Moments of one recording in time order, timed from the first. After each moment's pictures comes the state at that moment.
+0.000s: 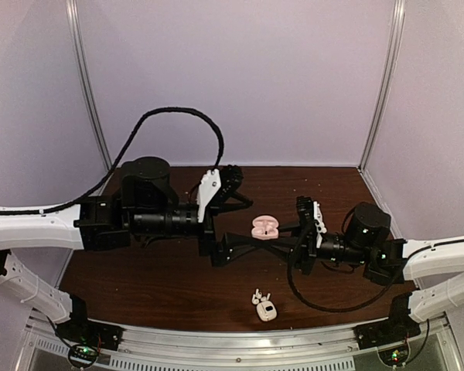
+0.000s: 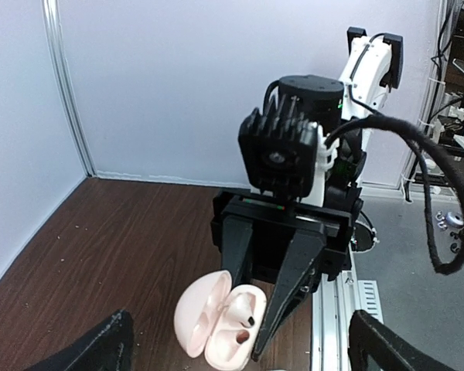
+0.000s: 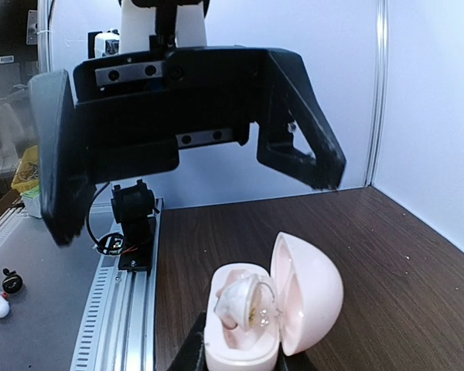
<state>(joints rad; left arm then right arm) -1.20 1.34 1.09 0.05 0.22 0.06 1.05 1.08 0.52 0.61 -0.31 0.03</state>
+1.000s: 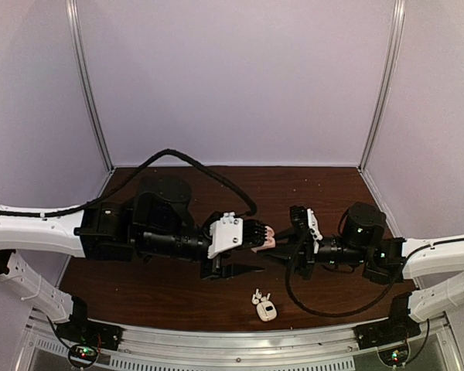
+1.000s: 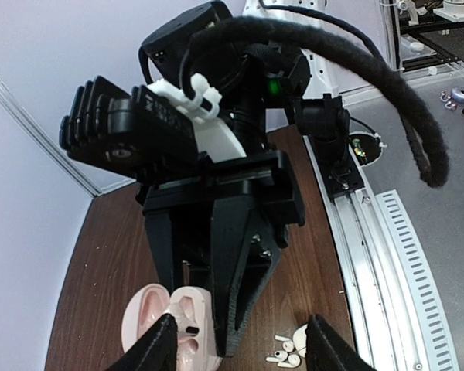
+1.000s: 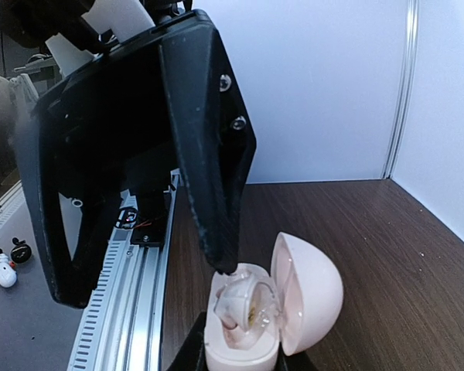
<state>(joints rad) -1.34 1.36 1.15 -0.16 0.11 0.45 1.05 1.09 0.53 0.53 -0.39 -0.04</state>
